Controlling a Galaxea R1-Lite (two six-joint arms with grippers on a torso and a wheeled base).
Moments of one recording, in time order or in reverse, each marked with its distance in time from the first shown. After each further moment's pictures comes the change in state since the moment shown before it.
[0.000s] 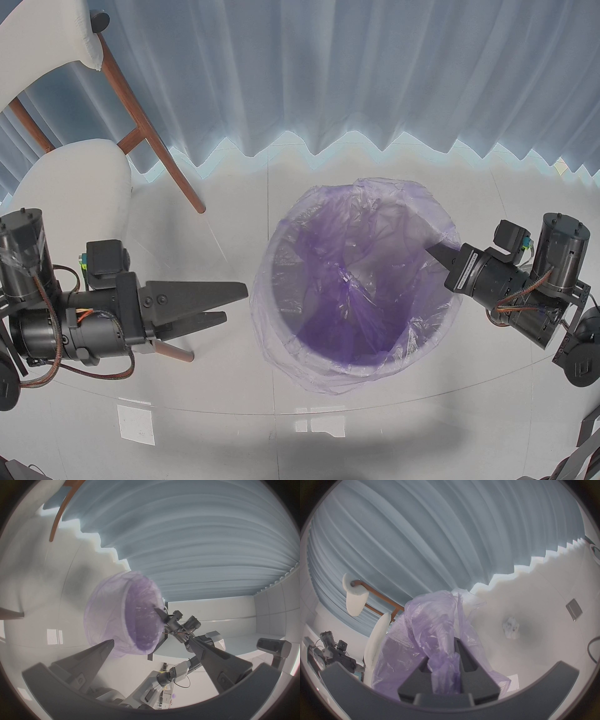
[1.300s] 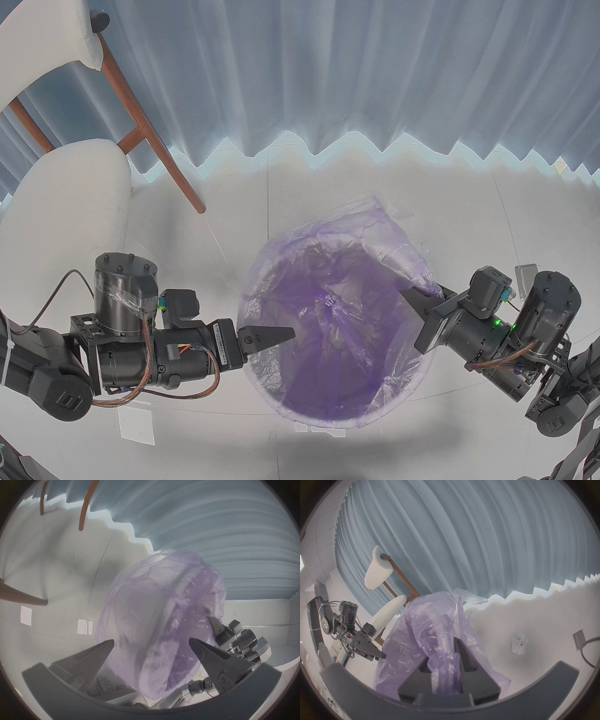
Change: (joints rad) left arm -0.130 0.287 -0.001 -0.006 0.369 0.043; right arm 0.157 0.126 0.220 -0.453 -0.059 -0.291
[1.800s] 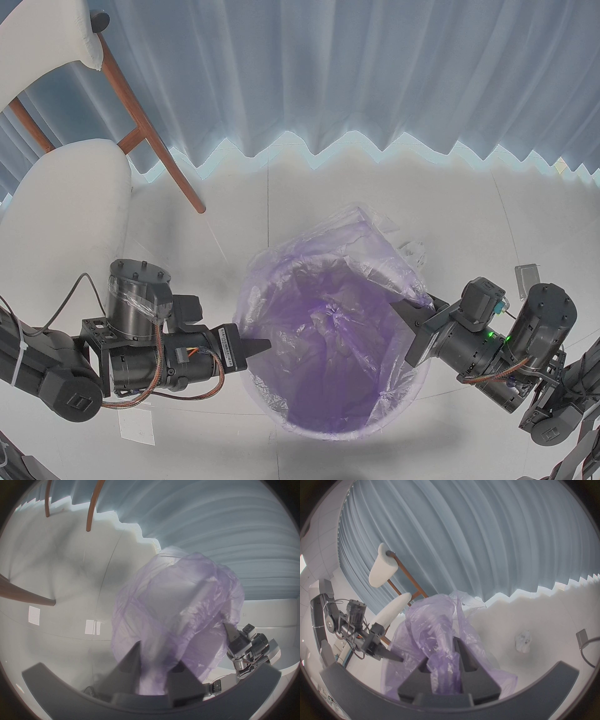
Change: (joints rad) left arm -0.019 0.039 -0.004 0.005 0.064 0.002; right arm 0.064 0.030 0.021 -0.048 -0.010 0.001
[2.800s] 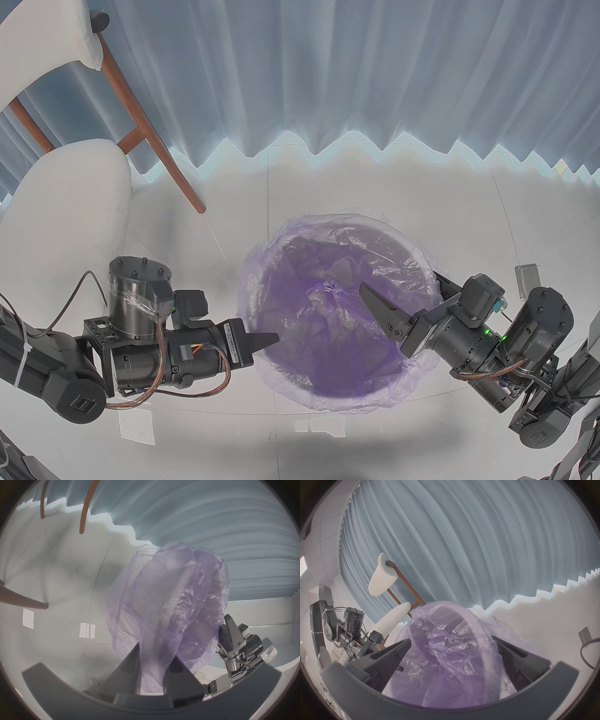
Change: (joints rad) left arm -0.003 0.013 -0.001 -0.069 -0.008 0.001; right arm -0.010 0.071 0.009 -0.177 -0.026 0.002
